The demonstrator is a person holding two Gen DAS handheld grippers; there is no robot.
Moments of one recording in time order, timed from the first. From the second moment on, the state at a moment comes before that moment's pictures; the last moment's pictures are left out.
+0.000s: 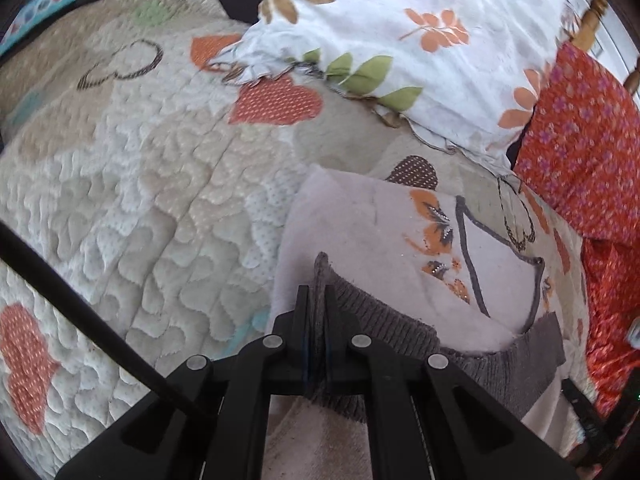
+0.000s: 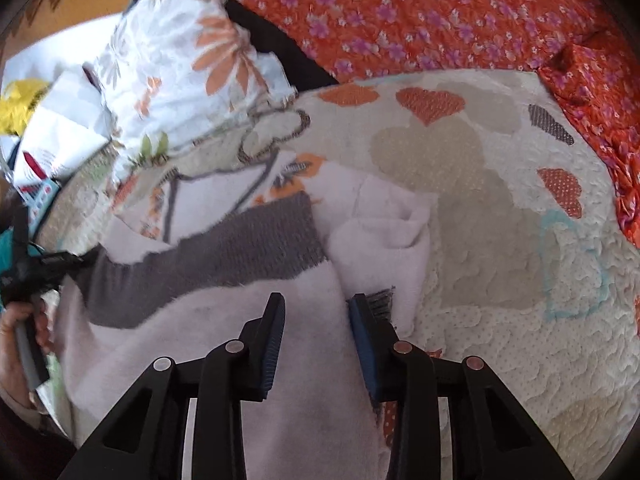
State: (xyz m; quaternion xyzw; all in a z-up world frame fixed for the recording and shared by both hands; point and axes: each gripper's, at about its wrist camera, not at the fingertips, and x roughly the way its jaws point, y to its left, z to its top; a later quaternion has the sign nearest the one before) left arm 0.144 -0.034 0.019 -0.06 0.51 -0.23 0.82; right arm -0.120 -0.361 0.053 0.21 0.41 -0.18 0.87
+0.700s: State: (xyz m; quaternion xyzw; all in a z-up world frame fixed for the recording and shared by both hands) left arm 0.142 -0.022 0.041 -0.04 0.49 -0.20 0.85; right arm -0.180 -0.393 0.050 0.31 0.42 -0.21 0.82
